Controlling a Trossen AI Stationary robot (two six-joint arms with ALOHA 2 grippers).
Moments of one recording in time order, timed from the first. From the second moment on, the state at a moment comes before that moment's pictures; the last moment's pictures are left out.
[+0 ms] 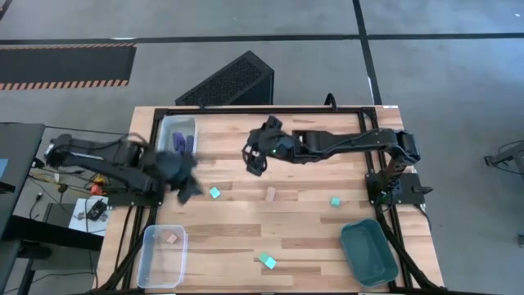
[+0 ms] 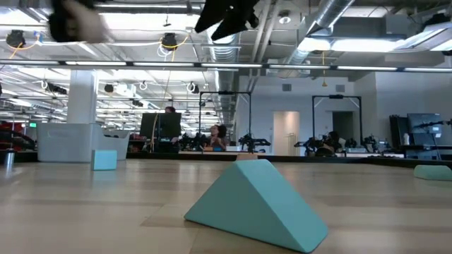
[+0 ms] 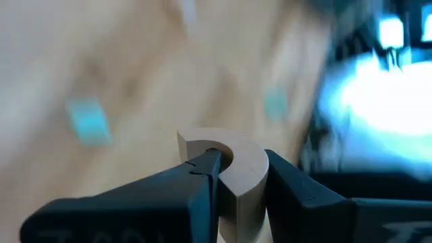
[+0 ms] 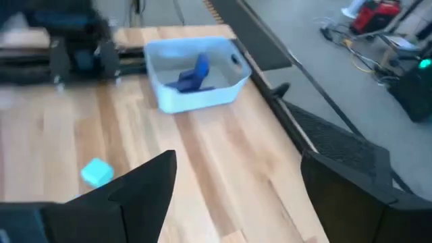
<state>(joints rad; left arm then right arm) -0.22 0.85 0.90 -0.85 0.10 -0.89 -0.02 1.78 1.66 -0.43 0.47 0.06</state>
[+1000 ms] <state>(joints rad) -1.01 0.92 0.49 -0.54 0.07 -1.40 0.11 1.85 1.66 -0.84 0.47 0.83</state>
